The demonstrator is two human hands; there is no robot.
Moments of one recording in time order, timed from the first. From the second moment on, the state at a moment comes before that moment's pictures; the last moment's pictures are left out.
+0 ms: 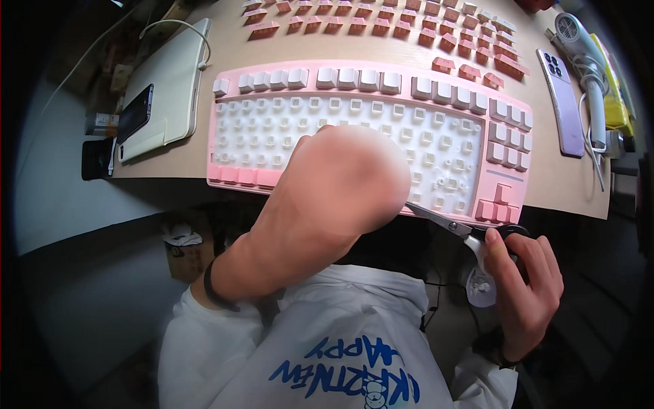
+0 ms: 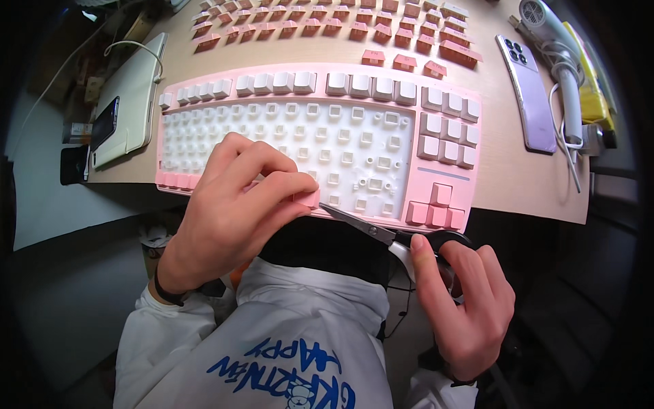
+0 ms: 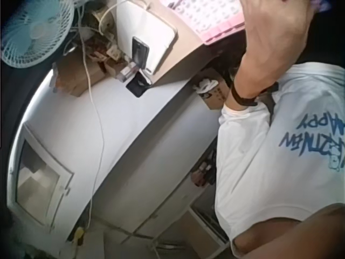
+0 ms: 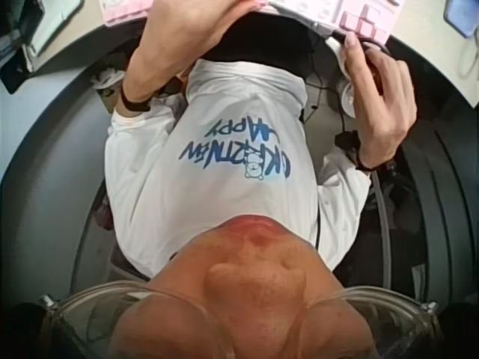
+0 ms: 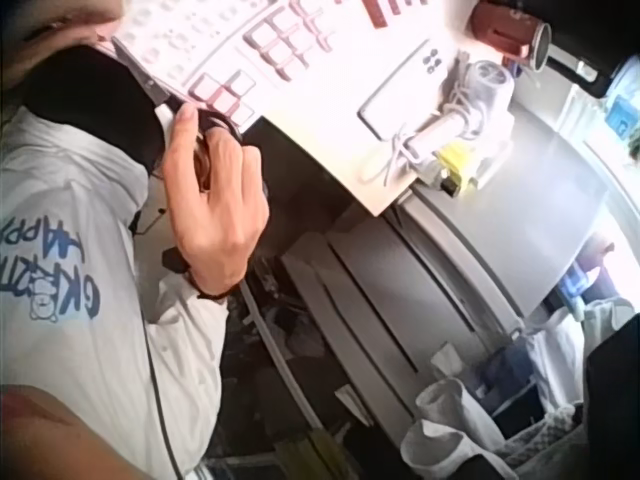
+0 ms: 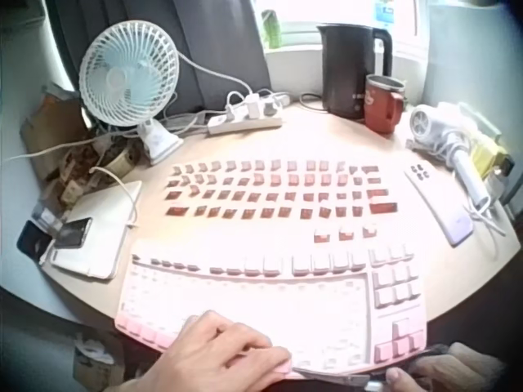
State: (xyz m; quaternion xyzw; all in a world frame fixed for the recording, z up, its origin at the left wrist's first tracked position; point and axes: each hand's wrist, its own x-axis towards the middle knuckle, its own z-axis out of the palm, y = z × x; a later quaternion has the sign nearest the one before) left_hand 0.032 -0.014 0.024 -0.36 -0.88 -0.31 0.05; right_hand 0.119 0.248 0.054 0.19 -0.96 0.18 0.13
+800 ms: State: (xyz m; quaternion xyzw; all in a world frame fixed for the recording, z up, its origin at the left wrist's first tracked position) left_hand 0.036 -0.012 0.026 -0.32 -0.88 -0.36 0.01; right_hand 0.135 0.247 -0.002 0.15 -0.91 0.33 0.19
